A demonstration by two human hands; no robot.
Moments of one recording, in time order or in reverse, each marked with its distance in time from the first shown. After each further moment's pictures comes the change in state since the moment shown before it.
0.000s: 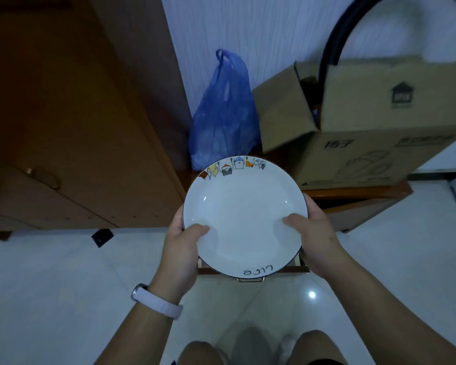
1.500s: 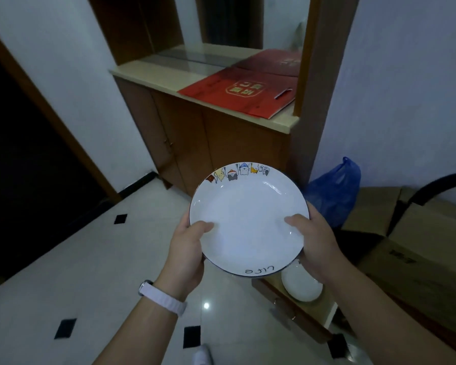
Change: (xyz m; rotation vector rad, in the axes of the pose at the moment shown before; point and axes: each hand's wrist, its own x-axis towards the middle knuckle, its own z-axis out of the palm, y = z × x) left_hand -0.321 0.199 0.061 -0.224 0.571 0.344; right_hand -0.192 -0.231 0.084 -0.146 -0.656 -0.006
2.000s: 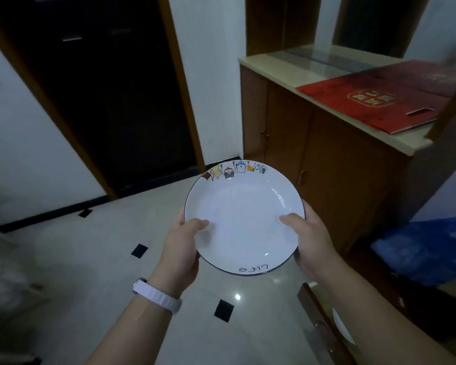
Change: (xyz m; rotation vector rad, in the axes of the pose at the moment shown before) left_hand -0.113 0.023 -0.098 -0.107 0.470 0.186; right_hand -0.037 0.016 0.118 -0.003 -0.495 0.046
